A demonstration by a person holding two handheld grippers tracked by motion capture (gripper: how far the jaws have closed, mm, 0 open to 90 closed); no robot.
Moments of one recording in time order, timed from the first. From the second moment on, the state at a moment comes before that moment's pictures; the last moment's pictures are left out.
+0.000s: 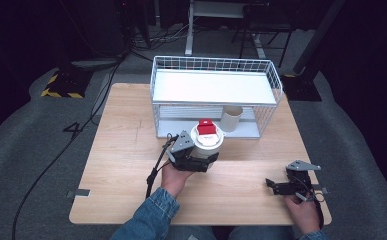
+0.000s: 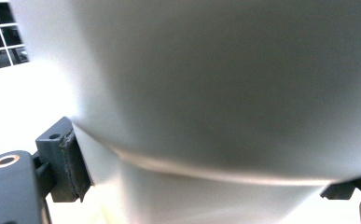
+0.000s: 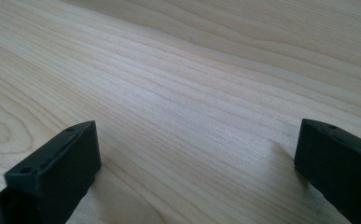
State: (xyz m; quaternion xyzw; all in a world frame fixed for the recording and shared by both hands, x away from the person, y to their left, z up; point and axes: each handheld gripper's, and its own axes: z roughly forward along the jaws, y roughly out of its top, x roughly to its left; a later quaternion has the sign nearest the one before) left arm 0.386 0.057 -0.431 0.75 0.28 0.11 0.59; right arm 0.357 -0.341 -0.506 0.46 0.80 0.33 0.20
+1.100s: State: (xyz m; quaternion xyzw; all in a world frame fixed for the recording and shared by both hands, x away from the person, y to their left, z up) left arm 0.399 0.060 -0.361 0.75 0.24 0.12 0.61; right arm 0.357 -0.341 -0.506 0.47 0.80 0.33 0.20
